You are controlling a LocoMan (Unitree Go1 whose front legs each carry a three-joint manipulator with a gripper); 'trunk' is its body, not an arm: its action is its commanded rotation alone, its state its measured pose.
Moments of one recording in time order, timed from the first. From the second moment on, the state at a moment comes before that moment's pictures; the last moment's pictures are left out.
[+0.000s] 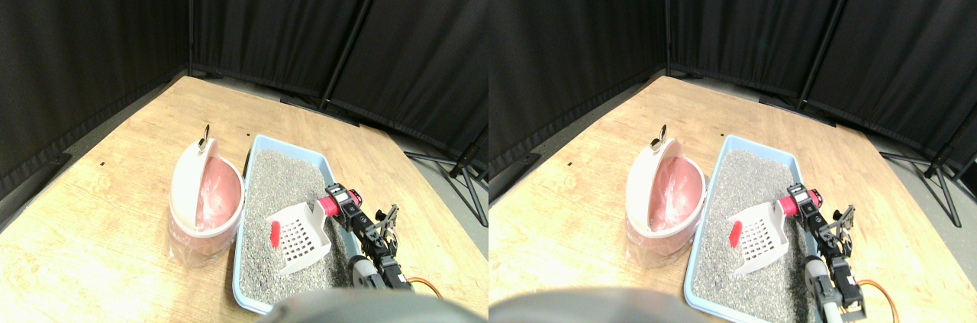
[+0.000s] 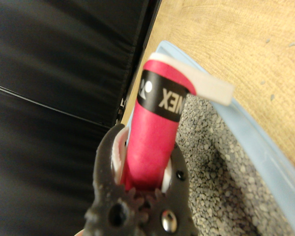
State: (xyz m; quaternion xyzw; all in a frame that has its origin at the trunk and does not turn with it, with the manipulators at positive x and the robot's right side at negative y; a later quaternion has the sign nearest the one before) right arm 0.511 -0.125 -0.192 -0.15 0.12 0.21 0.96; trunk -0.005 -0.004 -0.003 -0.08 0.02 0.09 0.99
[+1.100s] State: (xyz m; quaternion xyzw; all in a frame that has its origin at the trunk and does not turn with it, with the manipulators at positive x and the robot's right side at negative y) right arm 0.528 -0.181 -0.144 0.24 0.01 0.06 0.97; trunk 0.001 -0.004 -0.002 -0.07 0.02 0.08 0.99
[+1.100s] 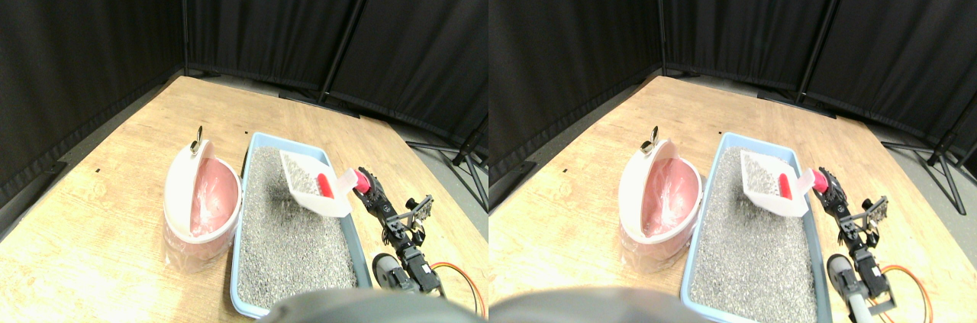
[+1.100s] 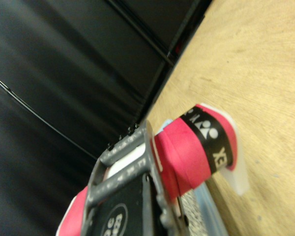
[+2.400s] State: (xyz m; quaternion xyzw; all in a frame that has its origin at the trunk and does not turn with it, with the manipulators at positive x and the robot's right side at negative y) right arm 0.527 -0.175 -0.136 0.35 -0.03 0.02 0.94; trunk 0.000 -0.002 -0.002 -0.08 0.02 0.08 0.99
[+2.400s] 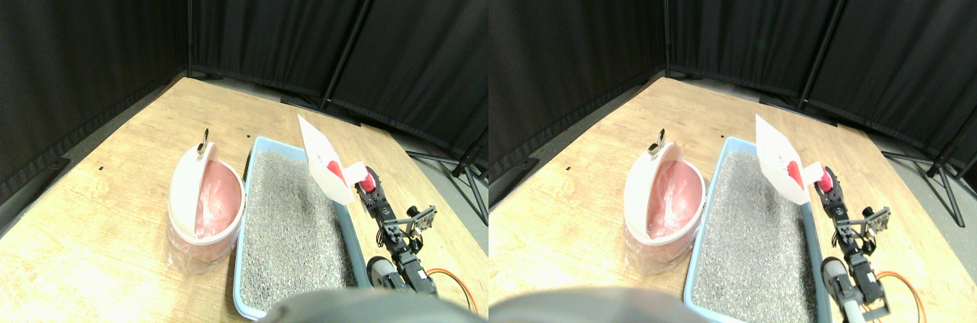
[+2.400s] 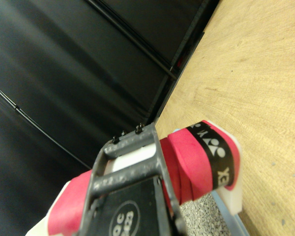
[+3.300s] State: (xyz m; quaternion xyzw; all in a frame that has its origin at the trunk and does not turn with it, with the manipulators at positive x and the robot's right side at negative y) right arm 0.532 -0.123 -0.099 0.00 0.00 0.17 0.99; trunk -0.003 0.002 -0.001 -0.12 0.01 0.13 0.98
